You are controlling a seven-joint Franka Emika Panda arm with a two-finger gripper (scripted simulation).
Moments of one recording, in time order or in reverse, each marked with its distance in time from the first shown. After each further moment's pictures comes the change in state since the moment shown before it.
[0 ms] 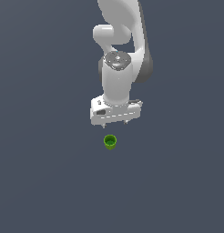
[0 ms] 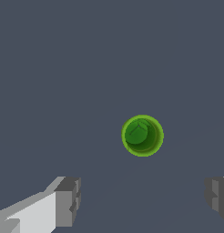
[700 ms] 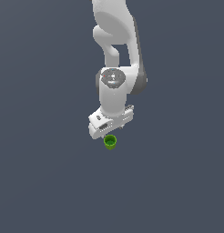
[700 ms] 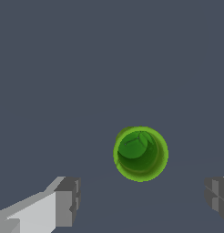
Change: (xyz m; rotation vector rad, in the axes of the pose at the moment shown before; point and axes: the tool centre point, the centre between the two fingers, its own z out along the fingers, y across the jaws) arm 0.010 0.015 0.043 -0.004 -0.004 -0.356
